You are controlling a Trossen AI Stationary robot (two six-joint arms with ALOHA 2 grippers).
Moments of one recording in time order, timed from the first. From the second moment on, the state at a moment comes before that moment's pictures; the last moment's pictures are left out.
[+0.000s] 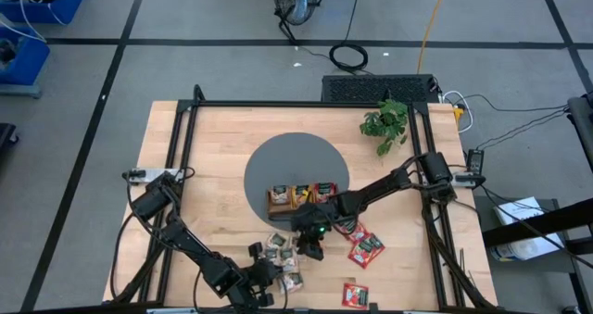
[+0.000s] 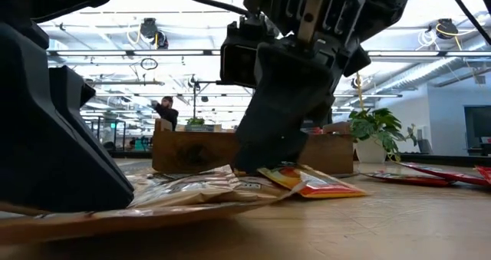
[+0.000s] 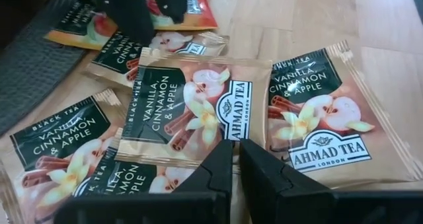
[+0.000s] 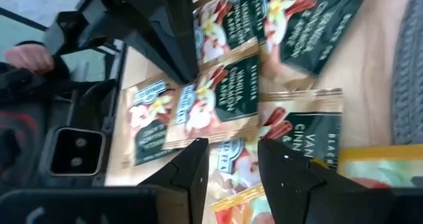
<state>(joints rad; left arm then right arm) -0.81 2.13 1.20 -0.17 -0.70 -0.89 0.24 2.04 1.12 0.20 -0.44 0.56</state>
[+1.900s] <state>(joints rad) -0.80 2.12 1.22 -0.16 -0.79 -0.69 0.28 2.04 1.12 0.27 -0.26 0.21</state>
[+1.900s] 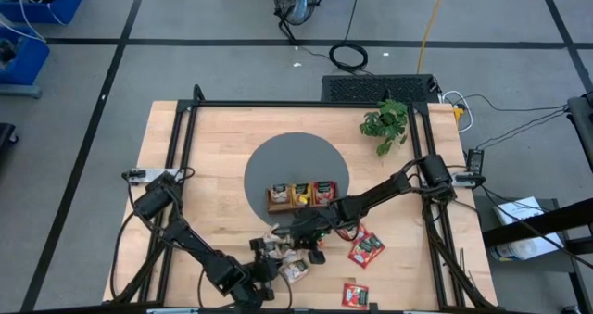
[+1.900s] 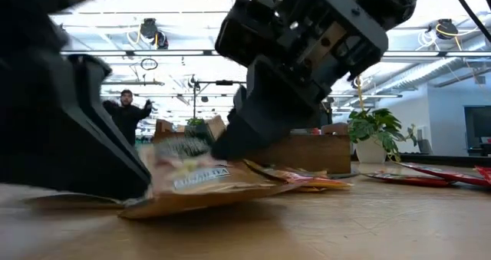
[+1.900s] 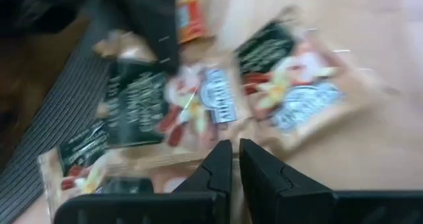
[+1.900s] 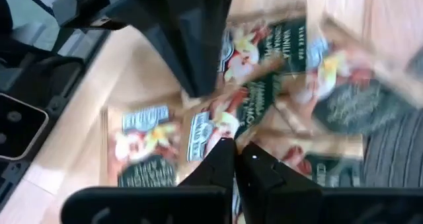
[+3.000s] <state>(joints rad) -0.92 2.01 1.24 -0.26 -0.87 -0.71 0.10 1.84 0.97 0.50 0.10 -0.21</state>
